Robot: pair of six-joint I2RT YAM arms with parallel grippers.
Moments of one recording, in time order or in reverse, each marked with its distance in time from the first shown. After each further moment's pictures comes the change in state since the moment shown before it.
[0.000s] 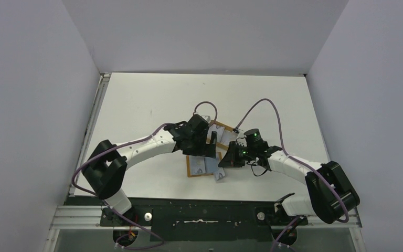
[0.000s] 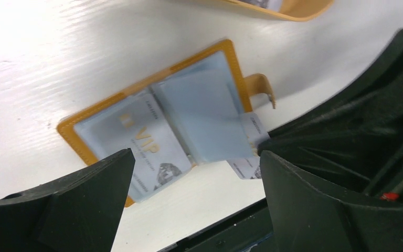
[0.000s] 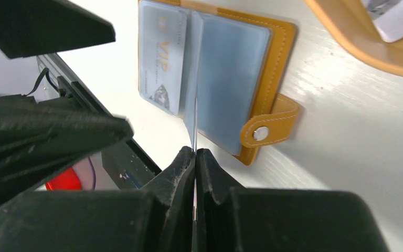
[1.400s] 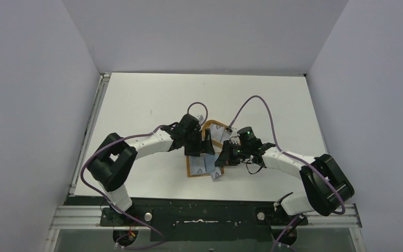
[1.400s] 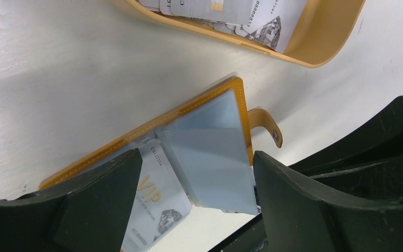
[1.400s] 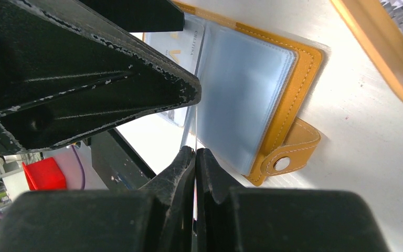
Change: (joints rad) left arm 0.142 0.071 -0.159 0.306 0.209 -0.084; right arm 0.071 0.076 0.069 0.007 0.035 -0.034
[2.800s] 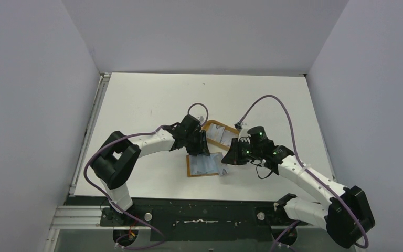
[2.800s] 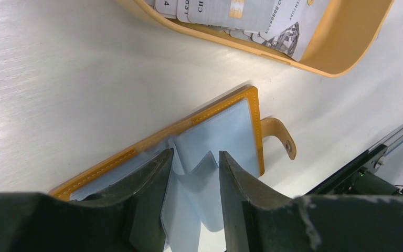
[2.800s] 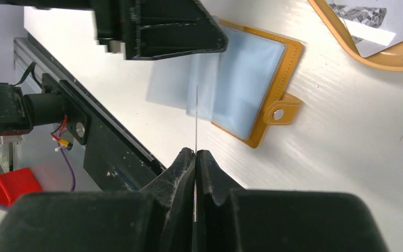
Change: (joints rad) left arm 0.000 0.036 0.010 0.005 -0.018 0.005; right arm 0.000 -0.290 0.011 -0.220 0.117 -0.063
